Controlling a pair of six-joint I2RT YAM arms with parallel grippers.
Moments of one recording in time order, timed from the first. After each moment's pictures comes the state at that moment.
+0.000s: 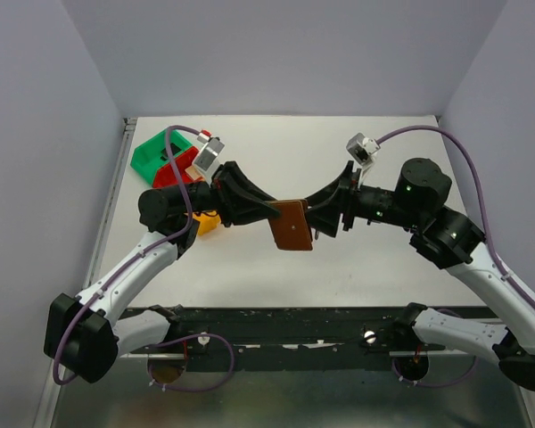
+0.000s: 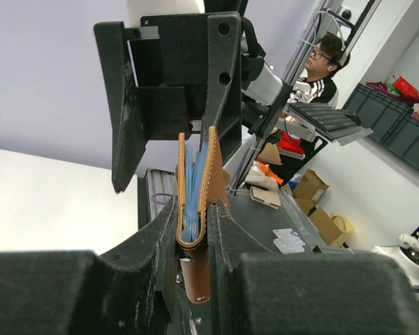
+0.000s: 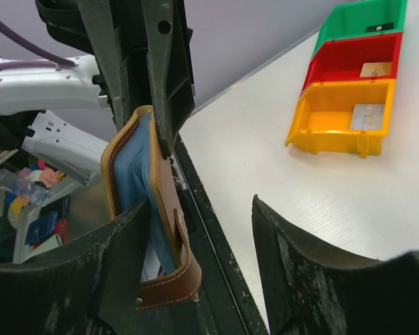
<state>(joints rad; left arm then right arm) -0.48 1.12 0.83 1.09 1.07 -1.12 0.76 0.97 1.23 -0.35 -0.47 0.36</state>
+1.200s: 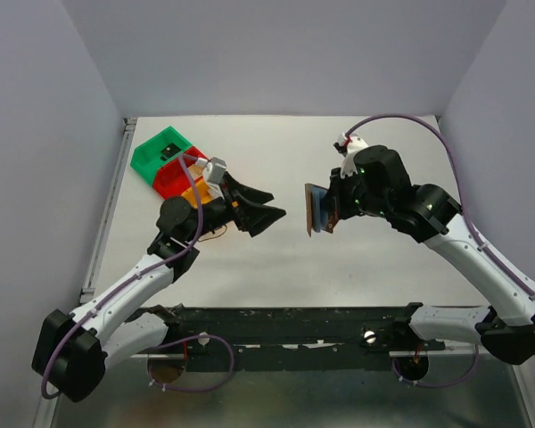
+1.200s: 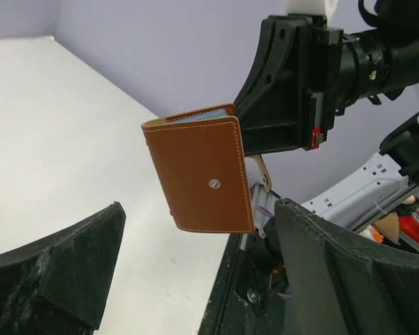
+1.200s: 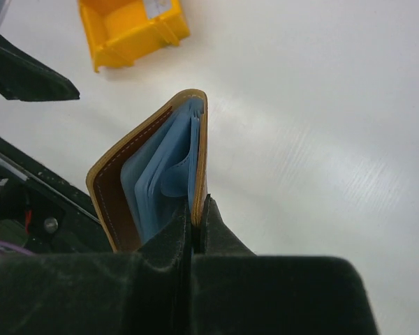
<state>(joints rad) -0.53 0.95 0.60 0.64 0.58 -0.71 0.76 1.18 1.41 -0.83 0.04 0.33</state>
